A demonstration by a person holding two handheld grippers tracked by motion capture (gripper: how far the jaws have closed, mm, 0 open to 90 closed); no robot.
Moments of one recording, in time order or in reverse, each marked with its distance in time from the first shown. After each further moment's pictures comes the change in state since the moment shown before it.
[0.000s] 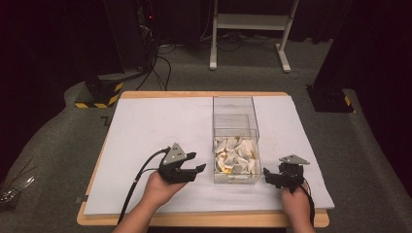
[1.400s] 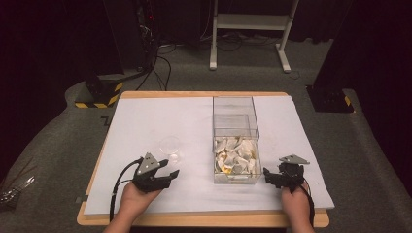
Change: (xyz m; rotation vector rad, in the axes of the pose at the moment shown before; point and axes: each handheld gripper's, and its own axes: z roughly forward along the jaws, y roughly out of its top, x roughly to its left) left arm 0.032 -0.059 -0.043 0.049 0.147 -0.060; right arm 0.000 0.000 0.000 0.003 -0.006 0.003
